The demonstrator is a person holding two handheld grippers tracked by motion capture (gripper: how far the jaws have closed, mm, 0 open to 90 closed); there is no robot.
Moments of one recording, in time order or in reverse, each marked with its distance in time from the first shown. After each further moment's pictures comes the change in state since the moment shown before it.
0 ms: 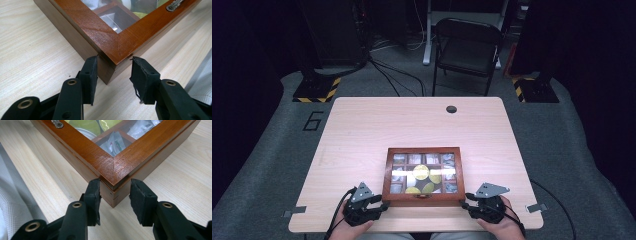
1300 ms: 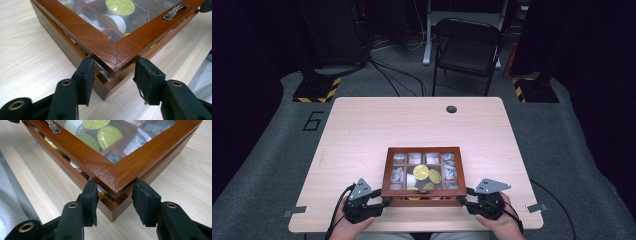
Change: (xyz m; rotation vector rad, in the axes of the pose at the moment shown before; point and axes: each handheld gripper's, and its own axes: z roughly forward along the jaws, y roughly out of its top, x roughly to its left) left arm -0.003 0.015 -0.009 -0.078 0.004 0.004; right arm -0.001 0.014 -0.003 -0.058 -0.002 0.017
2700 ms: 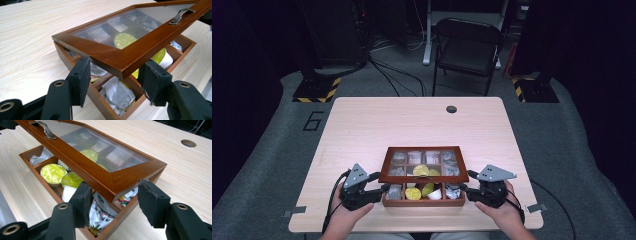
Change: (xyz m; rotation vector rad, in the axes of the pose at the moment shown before) left arm 0.007 0.043 -0.018 -0.104 0.036 0.016; right arm -0.004 0.044 -0.019 -0.106 -0.080 -0.039
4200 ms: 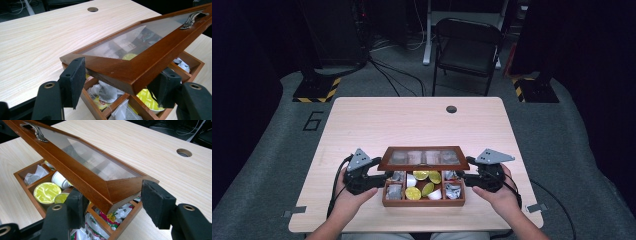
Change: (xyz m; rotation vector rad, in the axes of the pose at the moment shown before) left arm 0.014 0.033 0.014 -0.032 0.016 0.001; right arm -0.018 0.033 0.011 -0.013 0.005 0.036
